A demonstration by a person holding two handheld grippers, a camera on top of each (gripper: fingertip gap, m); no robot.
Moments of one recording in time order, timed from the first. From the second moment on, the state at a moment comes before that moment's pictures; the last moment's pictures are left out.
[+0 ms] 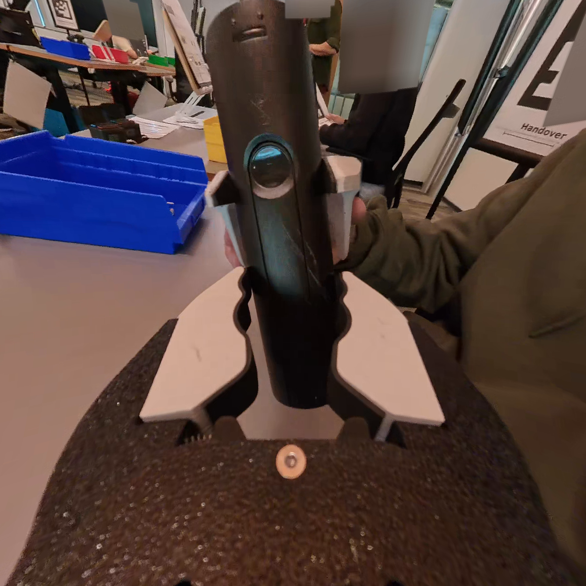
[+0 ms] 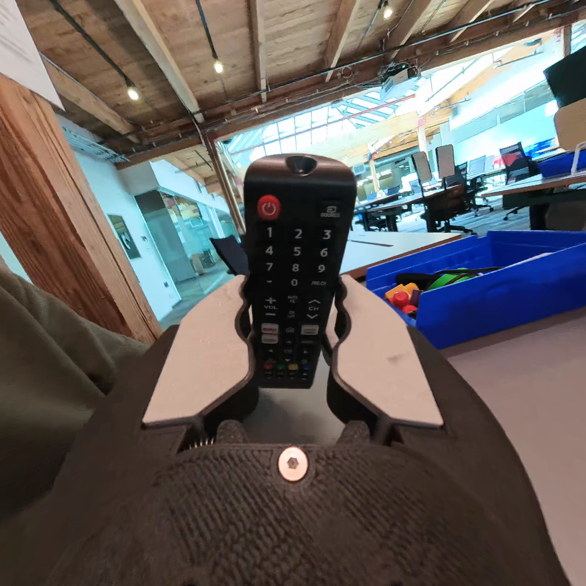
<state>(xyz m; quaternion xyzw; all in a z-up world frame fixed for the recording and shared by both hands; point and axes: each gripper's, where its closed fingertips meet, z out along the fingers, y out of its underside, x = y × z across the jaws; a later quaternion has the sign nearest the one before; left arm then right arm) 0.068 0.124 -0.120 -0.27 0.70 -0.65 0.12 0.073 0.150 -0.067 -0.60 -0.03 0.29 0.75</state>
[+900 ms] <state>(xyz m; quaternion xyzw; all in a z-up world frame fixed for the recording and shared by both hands) 0.088 0.157 -0.127 -0.46 0.71 -0.46 0.29 0.115 0.169 -0.121 -0.65 -0.33 -0.53 0.43</state>
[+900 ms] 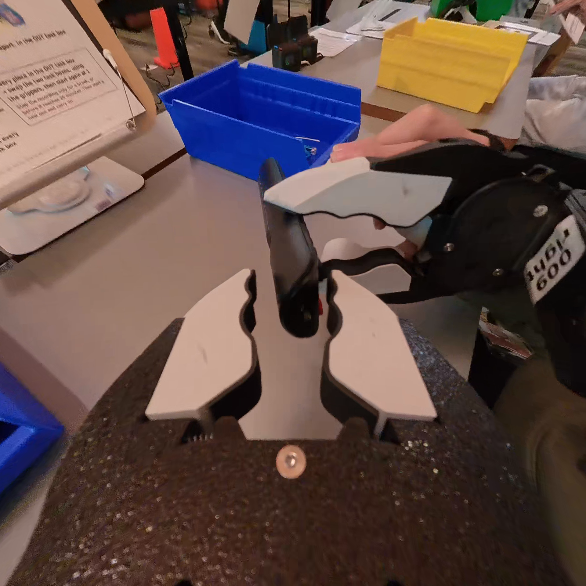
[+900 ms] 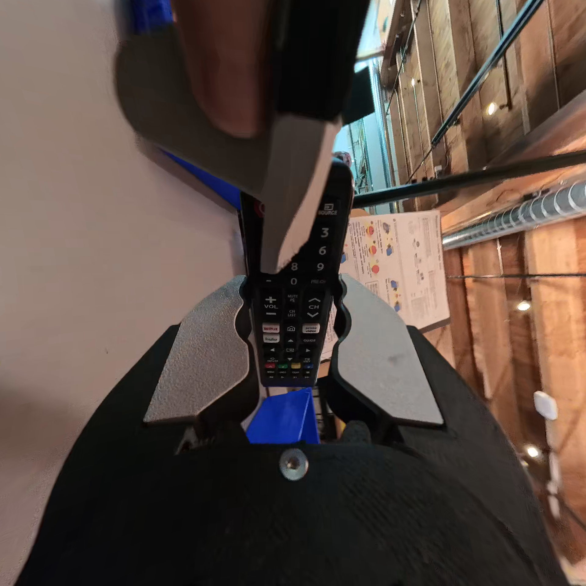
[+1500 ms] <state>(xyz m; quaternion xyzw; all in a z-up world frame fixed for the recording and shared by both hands) 0.057 0.186 -0.117 -0.28 0.67 -0.67 0.17 0.130 0.128 -0.082 -0.71 -0.05 0.08 0.70</state>
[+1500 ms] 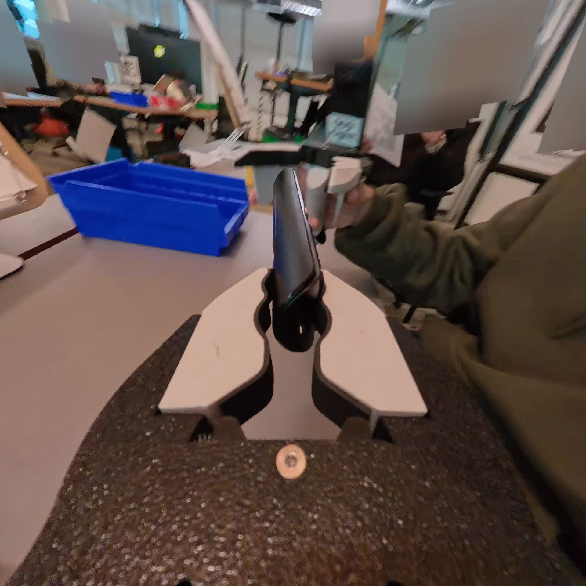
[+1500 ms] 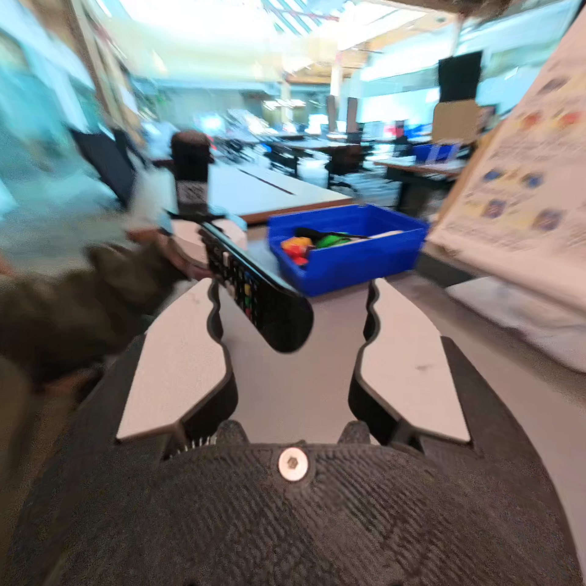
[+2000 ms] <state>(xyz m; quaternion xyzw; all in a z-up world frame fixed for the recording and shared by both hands) 0.045 0.193 -0.118 -0.27 0.64 -0.71 0.10 0.081 0.137 -0.110 -0.71 -0.06 0.30 0.63</state>
